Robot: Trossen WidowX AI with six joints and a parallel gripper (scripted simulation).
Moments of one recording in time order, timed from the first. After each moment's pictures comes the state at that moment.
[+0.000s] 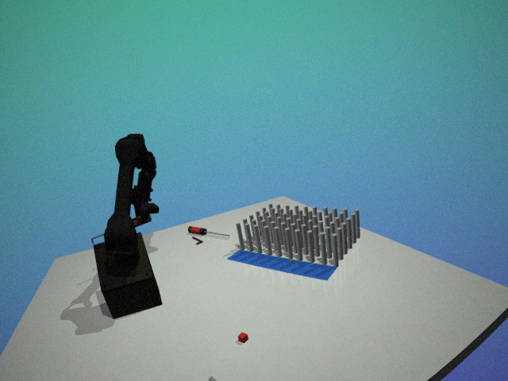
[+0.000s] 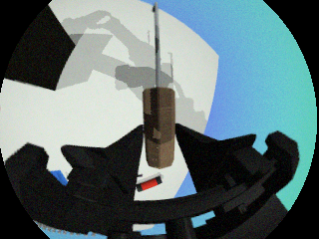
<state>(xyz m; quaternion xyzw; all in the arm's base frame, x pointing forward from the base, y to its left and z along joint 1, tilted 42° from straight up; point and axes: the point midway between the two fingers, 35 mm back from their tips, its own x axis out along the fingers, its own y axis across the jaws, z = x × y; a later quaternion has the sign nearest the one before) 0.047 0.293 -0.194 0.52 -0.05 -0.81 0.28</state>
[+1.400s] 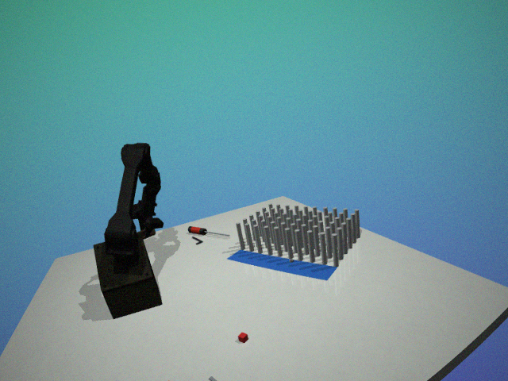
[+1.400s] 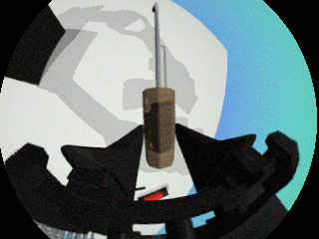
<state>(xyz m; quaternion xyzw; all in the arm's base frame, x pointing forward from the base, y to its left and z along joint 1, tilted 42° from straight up) 0.054 0.256 -0.244 0.52 -0.05 -0.81 0.28</state>
